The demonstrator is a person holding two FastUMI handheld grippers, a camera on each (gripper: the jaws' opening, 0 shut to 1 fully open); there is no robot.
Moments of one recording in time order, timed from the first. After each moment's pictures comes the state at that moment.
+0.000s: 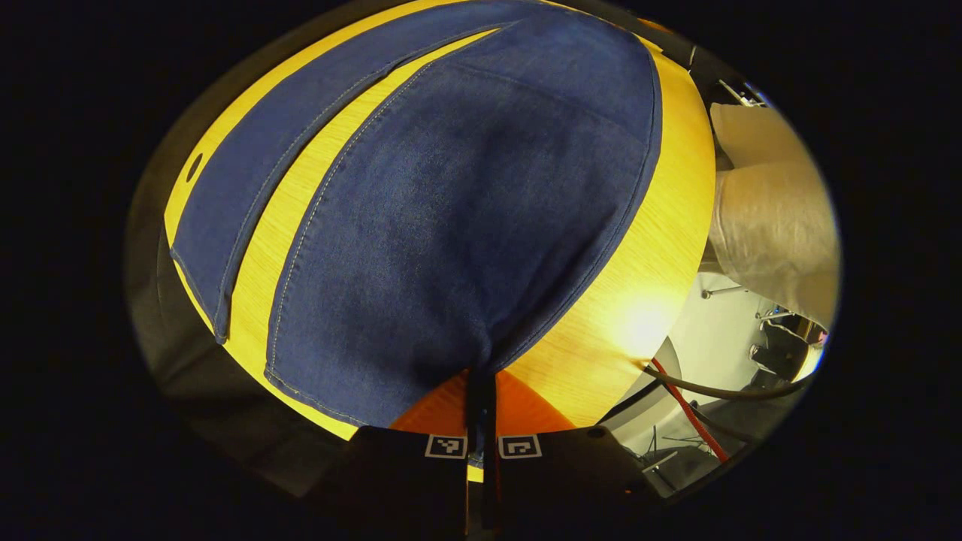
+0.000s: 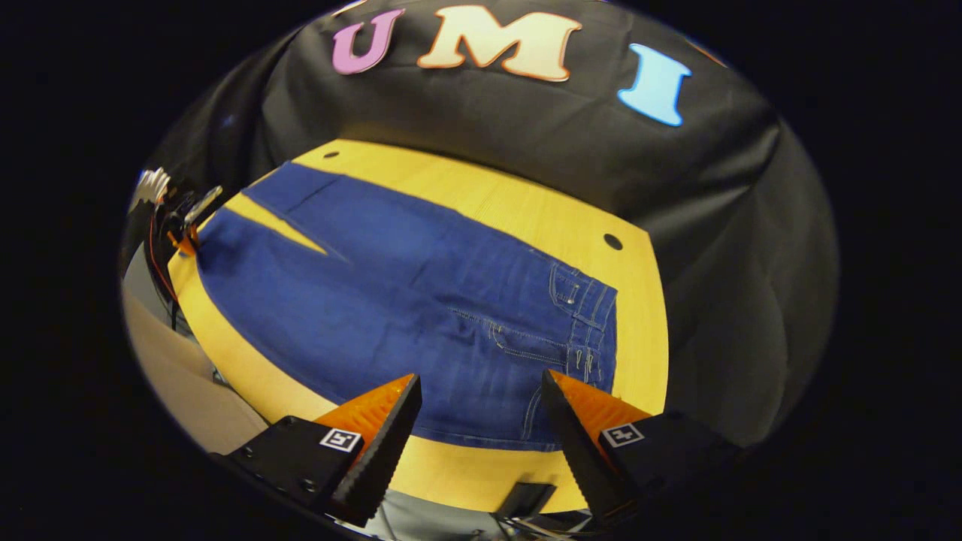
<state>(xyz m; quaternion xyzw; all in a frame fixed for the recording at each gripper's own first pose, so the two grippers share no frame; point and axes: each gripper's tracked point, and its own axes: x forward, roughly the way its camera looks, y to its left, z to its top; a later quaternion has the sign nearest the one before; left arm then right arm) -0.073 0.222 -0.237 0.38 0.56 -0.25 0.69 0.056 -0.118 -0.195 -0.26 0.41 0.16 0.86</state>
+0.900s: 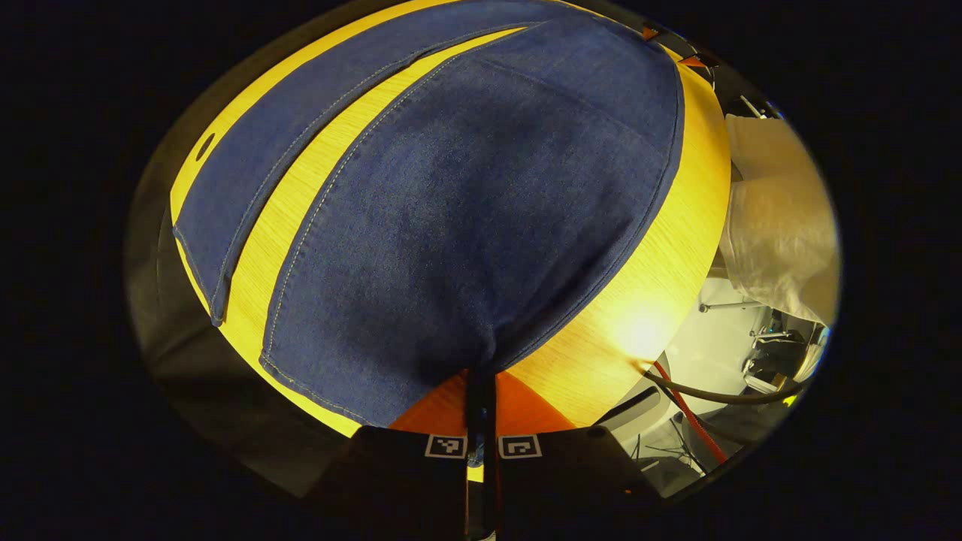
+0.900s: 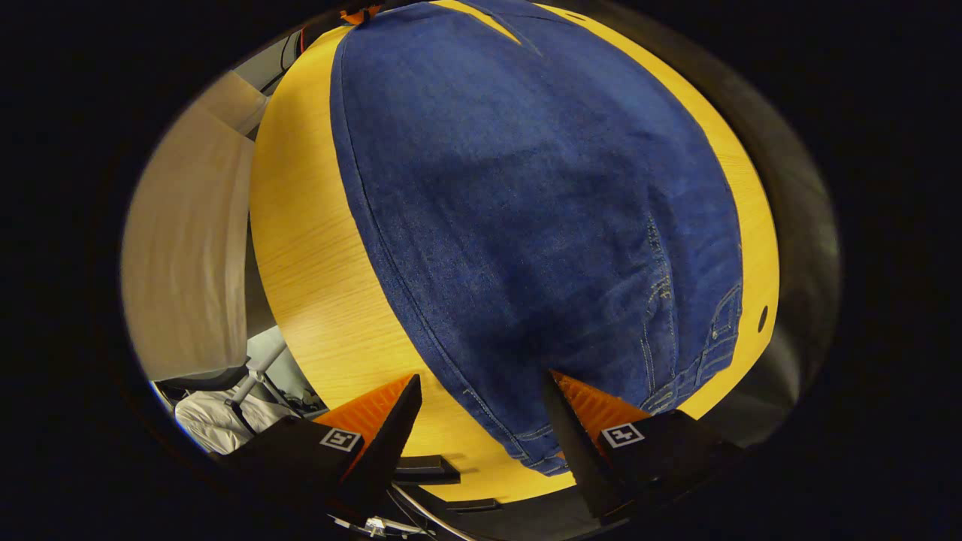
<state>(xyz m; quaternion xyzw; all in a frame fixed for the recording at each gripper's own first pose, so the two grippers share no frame) -0.073 0.221 -0.237 0.36 0.57 -0.22 0.70 0.017 -0.155 -0.319 -0.53 0.54 0.37 0.53</state>
